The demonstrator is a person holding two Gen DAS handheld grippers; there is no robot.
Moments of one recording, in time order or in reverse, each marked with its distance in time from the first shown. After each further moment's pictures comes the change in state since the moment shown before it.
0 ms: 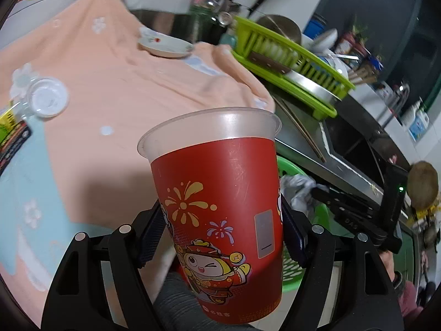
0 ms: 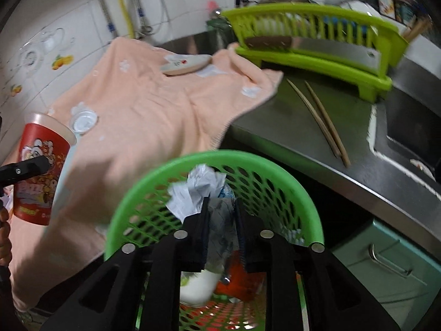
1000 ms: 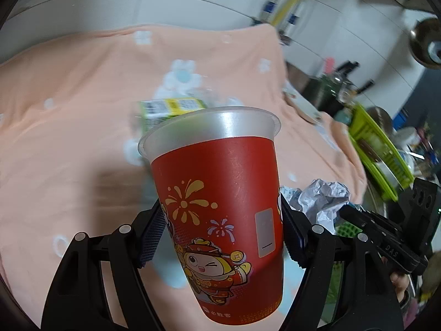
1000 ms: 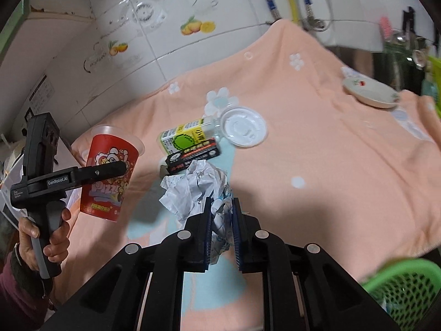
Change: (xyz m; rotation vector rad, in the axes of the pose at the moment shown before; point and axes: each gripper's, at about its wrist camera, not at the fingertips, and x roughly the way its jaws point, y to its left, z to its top) left arm -0.135 0.209 -0.017 -0.352 -0.213 0.290; right arm 0.060 0.260 0.079 -0.300 0.030 0.520
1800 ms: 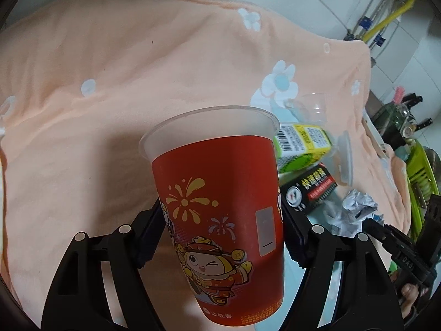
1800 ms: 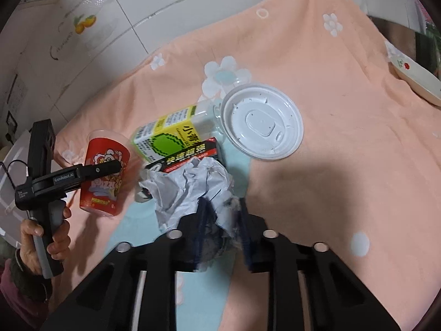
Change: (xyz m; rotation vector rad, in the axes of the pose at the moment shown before) left arm 0.059 0.136 0.050 -0.194 0.036 0.201; right arm 0.147 0.000 0.050 0.014 0.157 0.062
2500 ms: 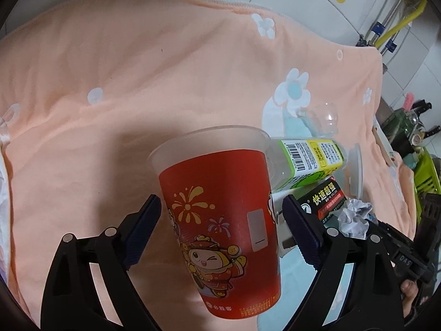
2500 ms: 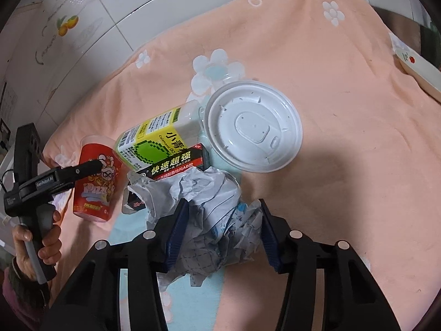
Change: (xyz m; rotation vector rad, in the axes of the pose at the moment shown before) left arm 0.012 0.005 0.020 -0.021 0.011 0.055; right arm 0.026 -0.012 0.017 0.035 0.052 -0.001
